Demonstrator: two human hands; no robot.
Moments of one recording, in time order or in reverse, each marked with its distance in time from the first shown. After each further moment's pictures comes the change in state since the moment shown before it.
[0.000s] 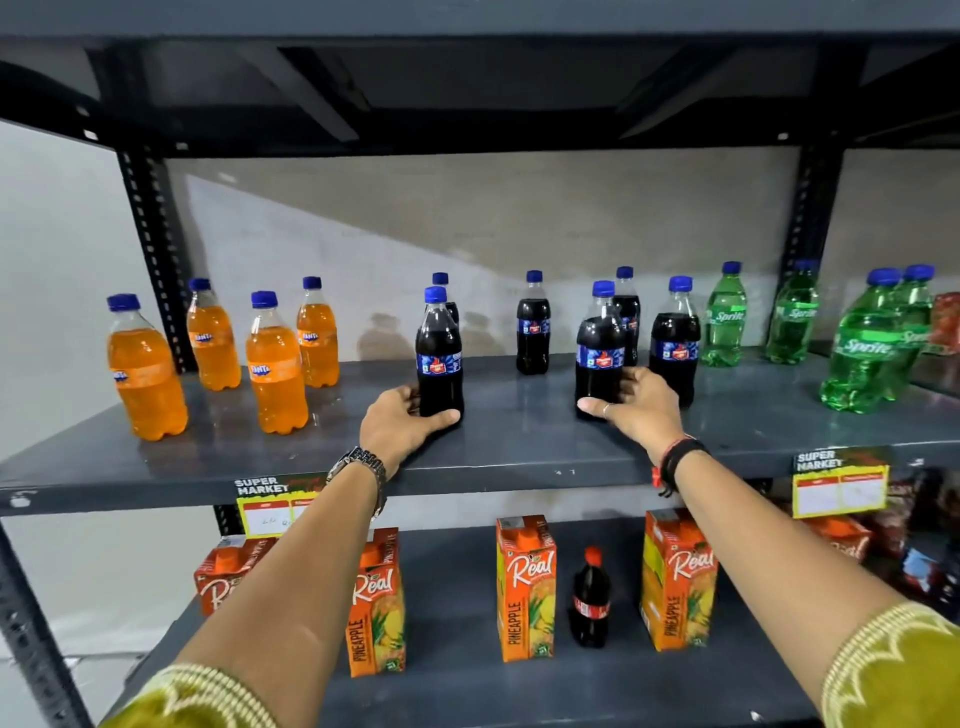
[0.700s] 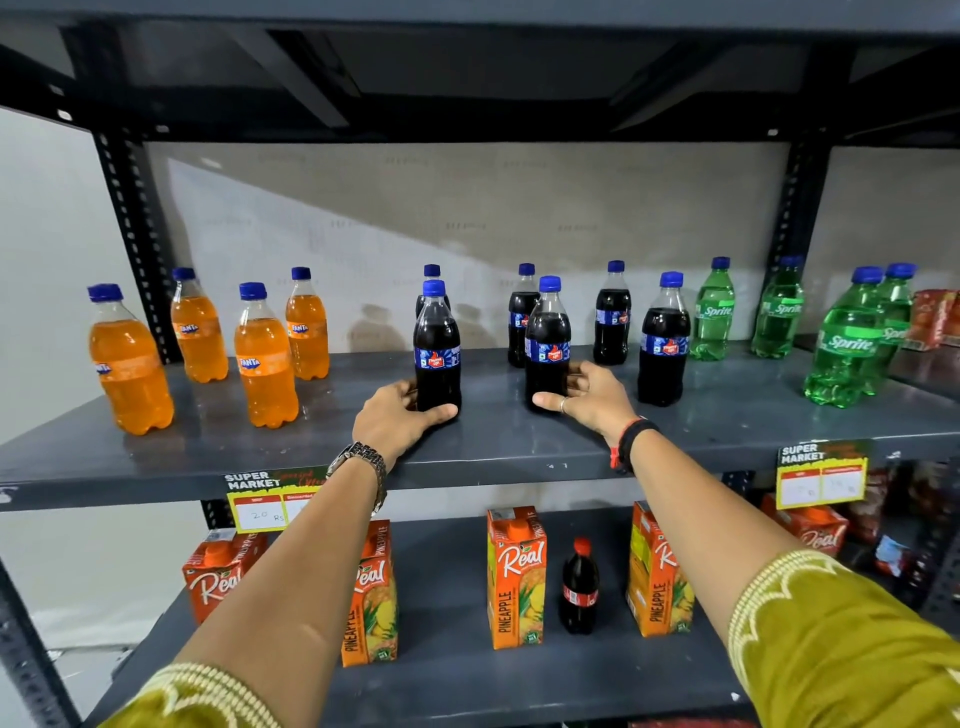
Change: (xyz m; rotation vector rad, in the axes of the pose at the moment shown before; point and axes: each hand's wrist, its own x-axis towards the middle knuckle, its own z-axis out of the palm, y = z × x) left_hand -0.005 0.003 0.002 0.074 0.008 -0.023; right_hand -0.002 -0.015 0.027 0.052 -0.229 0.013
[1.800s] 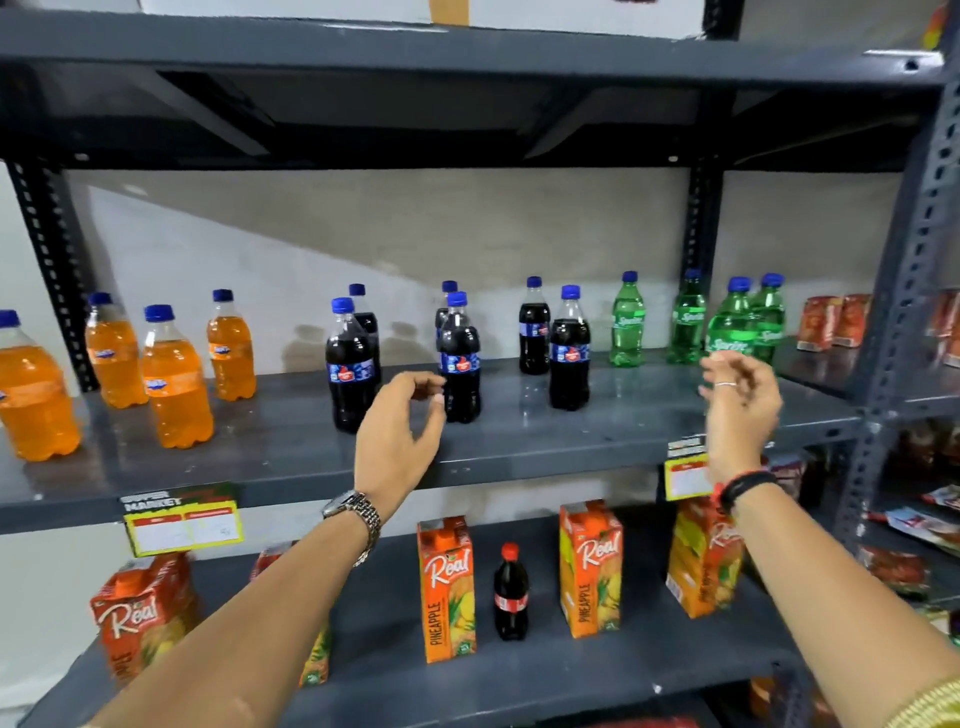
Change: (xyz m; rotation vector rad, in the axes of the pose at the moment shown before) left_hand -0.074 0.067 0.067 -0.075 0.245 0.665; right_hand -0.065 0.042 -0.177 0.449 0.833 -0.293
